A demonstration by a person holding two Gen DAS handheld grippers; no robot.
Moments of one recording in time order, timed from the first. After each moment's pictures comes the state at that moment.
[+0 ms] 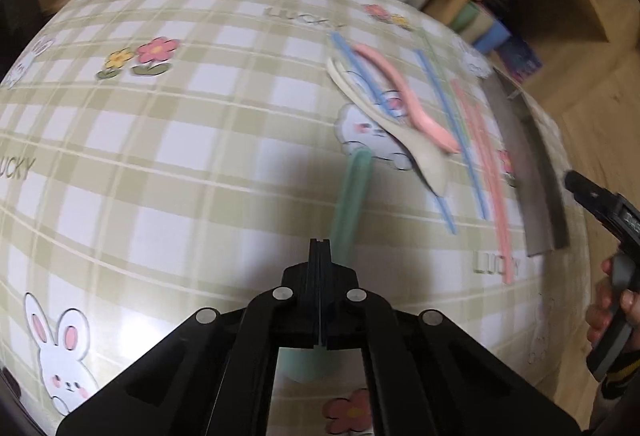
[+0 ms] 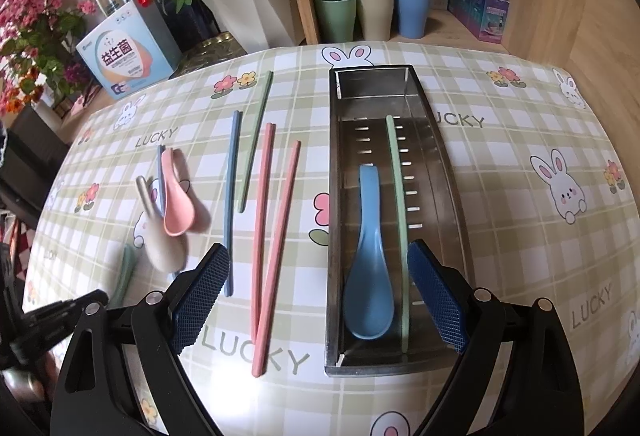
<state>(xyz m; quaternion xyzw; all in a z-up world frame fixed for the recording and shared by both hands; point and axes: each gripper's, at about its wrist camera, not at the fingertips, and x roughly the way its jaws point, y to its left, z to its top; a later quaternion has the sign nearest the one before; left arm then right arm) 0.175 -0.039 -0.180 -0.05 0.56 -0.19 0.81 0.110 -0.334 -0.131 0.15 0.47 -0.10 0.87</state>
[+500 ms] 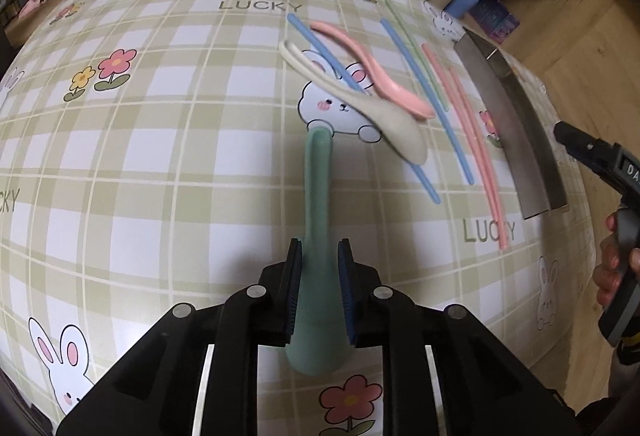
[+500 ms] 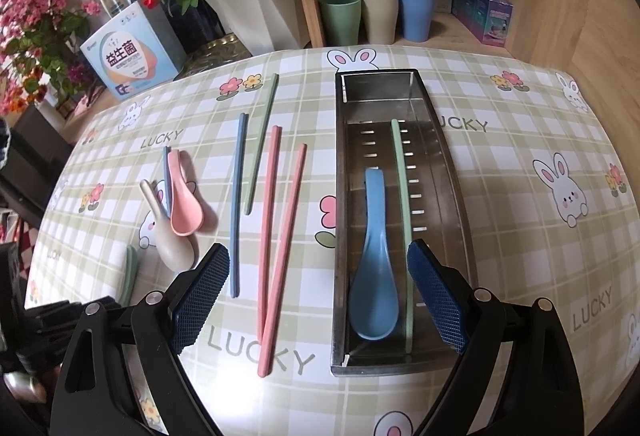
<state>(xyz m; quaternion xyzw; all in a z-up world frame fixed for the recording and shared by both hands) 0.165 -0.061 -0.181 0.01 0.57 -0.24 0.79 0.108 -0.334 -0.129 0.15 0.46 -0.09 0.87</state>
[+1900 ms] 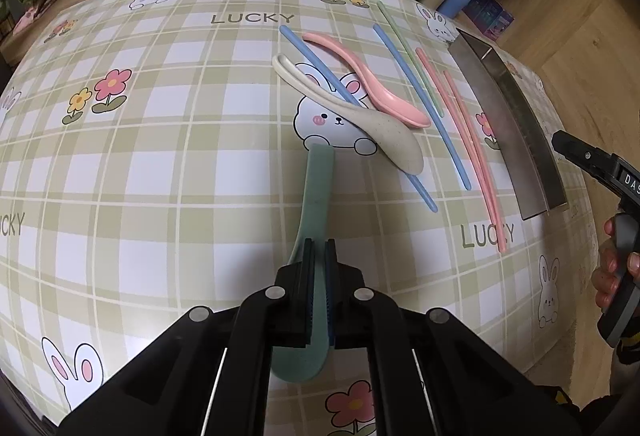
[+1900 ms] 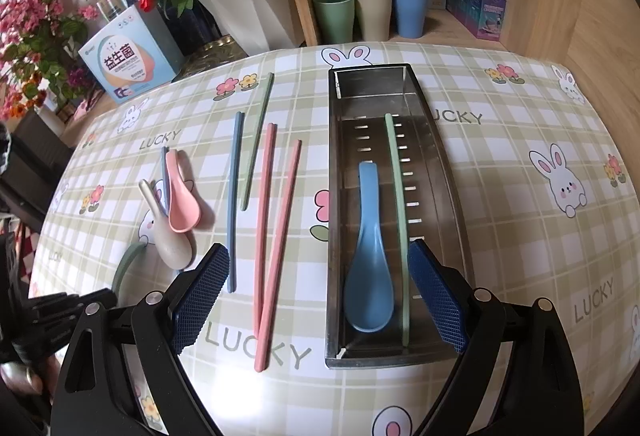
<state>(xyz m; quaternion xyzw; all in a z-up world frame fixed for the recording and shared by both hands) 0.170 -0.066 -0.175 0.03 0.56 -0.25 0.79 0.103 -0.337 -0.130 0.16 0.46 -0.09 0.87</state>
